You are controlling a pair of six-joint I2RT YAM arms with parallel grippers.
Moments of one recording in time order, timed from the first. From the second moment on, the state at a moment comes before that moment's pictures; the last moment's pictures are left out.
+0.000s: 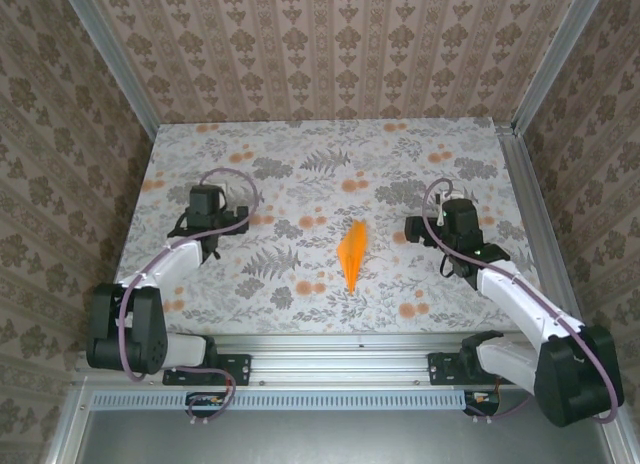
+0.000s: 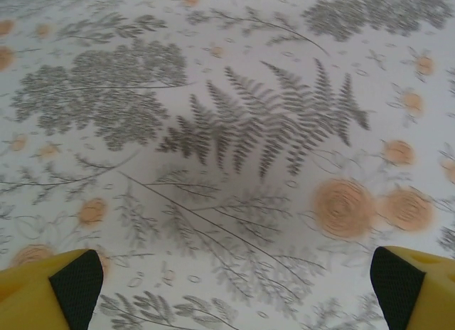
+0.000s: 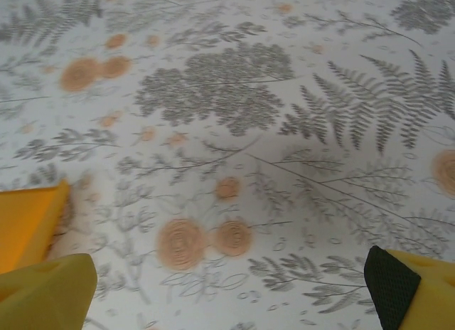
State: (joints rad) left arm -0.16 1.33 0.70 -0.10 -0.16 -0.05; right arm 0.20 1.10 0.59 -0.18 0.13 0.25
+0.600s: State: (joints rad) left arm -0.06 1.48 0.57 0.33 -0.14 0.06; right arm -0.03 1.27 0.40 0.37 0.16 0.15
